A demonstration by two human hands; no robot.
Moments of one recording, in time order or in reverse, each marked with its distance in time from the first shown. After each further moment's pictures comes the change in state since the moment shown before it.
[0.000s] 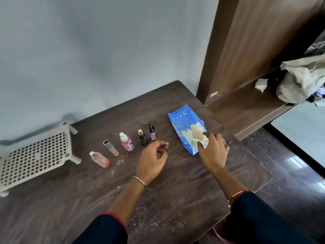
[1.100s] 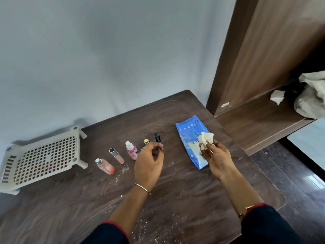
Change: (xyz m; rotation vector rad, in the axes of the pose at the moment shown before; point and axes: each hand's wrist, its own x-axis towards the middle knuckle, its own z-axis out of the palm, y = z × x) left_hand 0.015 0.016 -0.010 0.011 0.339 -0.110; right_hand 0.033 -0.030 -0.022 1.507 -0.342 0.720
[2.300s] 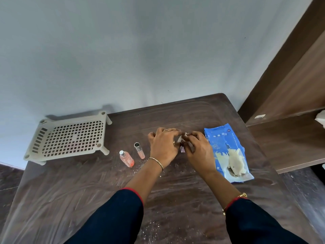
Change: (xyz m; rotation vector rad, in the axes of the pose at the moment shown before) left_hand 0.071 -0.006 -0.025 0.618 -0.100 0.021; right_hand 0.017 0.074 0.097 -1.378 -0.397 -1.213
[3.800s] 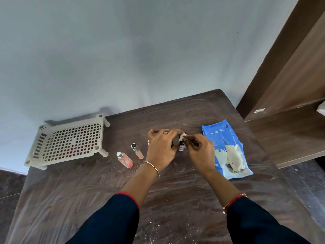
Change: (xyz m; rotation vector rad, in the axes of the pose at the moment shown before) left_hand -0.009 -0.003 0.005 0.003 0.133 0.230; right_hand -0.007 0.014 0.001 0.282 0.017 0.316
